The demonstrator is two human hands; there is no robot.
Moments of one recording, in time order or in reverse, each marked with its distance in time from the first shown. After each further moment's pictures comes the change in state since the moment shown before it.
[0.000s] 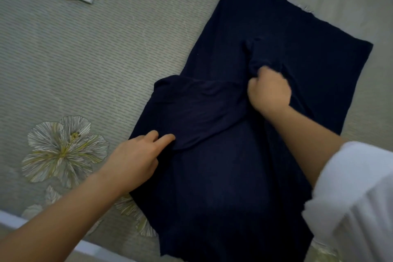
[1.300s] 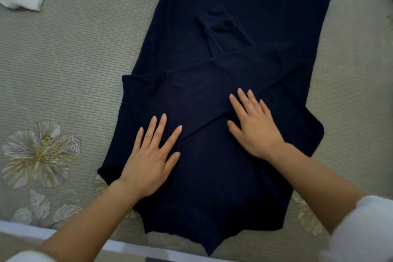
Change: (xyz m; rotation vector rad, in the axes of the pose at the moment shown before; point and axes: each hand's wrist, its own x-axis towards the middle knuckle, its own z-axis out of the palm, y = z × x) left_hand 0.000 0.069 0.061 0.122 -0.062 0.019; right_hand -0.127 0.113 0.013 -0.097 -0.357 -0.287
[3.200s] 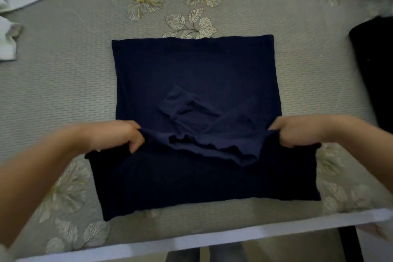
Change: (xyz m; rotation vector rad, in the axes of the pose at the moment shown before) left_hand 0.052 -0.051 -0.122 -0.408 -0.761 -0.266; right_hand -0.105 0.018 -0.087 0.538 -0.703 0.343
